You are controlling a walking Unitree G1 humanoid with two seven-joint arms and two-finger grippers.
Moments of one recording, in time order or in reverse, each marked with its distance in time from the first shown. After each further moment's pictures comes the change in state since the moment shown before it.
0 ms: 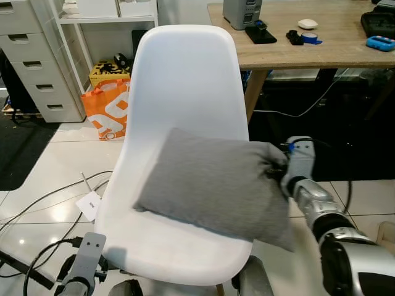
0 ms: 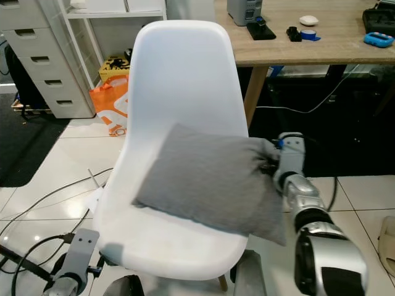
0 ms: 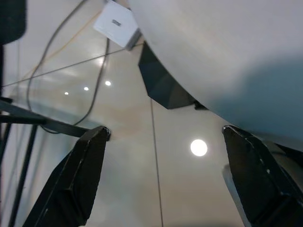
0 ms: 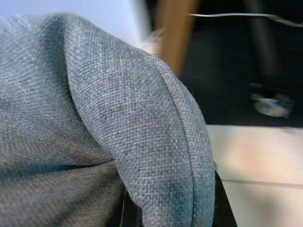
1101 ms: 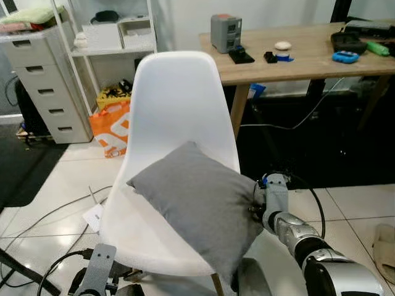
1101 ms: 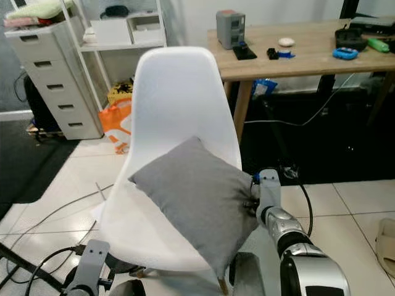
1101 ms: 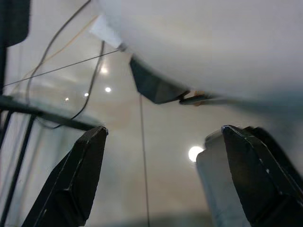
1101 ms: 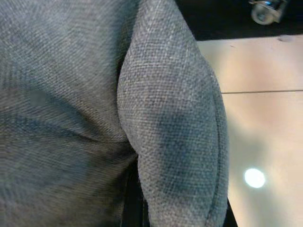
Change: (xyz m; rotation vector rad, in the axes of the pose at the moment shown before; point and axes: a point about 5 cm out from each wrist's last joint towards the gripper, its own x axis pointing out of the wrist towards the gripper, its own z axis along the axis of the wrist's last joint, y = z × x) left arm -0.006 -0.035 -0.006 -0.028 0.018 -0.019; right arm -0.020 -0.001 -0.081 0.011 0.359 -0.196
